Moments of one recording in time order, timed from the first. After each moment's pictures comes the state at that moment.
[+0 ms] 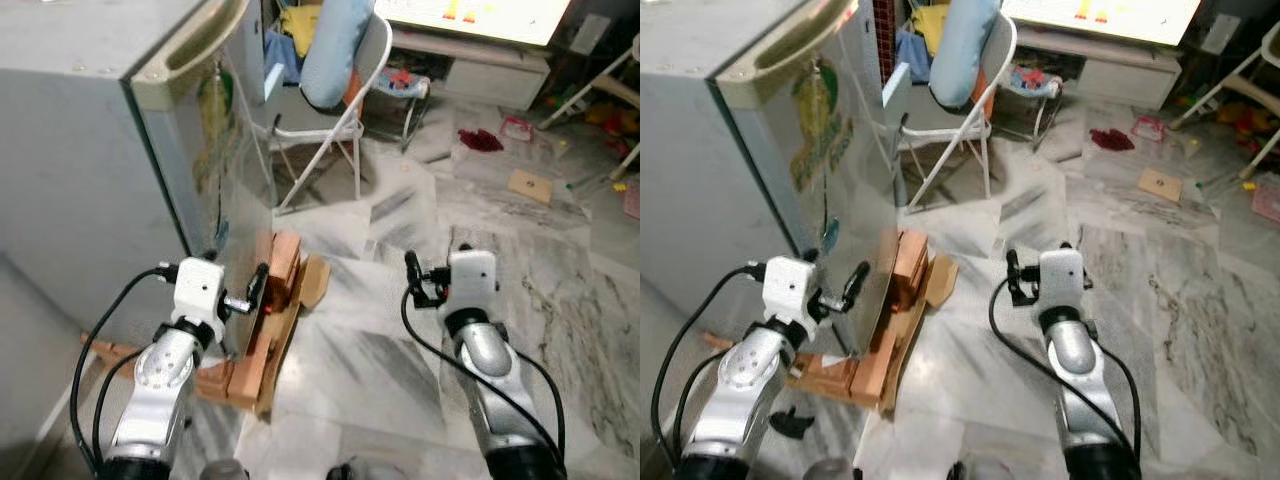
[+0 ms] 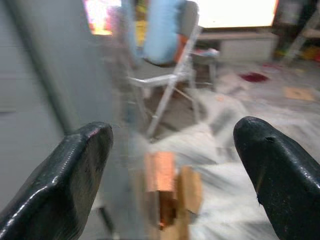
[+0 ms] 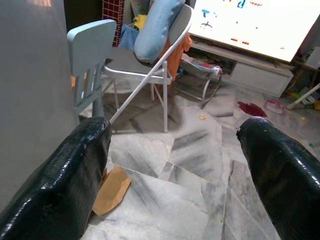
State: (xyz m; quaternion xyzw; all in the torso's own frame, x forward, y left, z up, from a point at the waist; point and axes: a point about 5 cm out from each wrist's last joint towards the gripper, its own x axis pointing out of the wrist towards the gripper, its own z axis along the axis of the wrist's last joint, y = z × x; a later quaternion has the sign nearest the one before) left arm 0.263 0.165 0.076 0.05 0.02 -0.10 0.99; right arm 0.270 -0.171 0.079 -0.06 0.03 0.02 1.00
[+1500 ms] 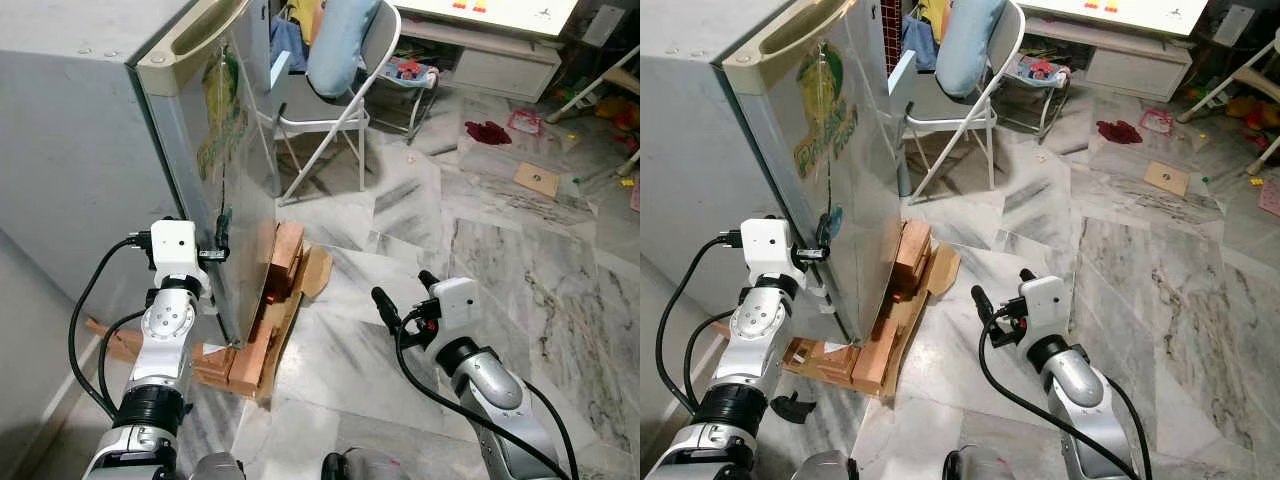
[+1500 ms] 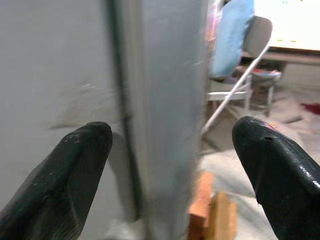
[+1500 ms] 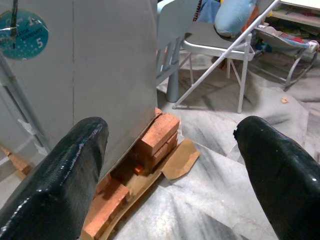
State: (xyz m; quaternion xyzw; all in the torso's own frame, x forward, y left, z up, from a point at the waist) left arm 0.318 0.170 0.085 0.02 -0.02 0.01 1.00; right arm 0.235 -0.152 0.074 -0.01 0.08 0.18 0.98
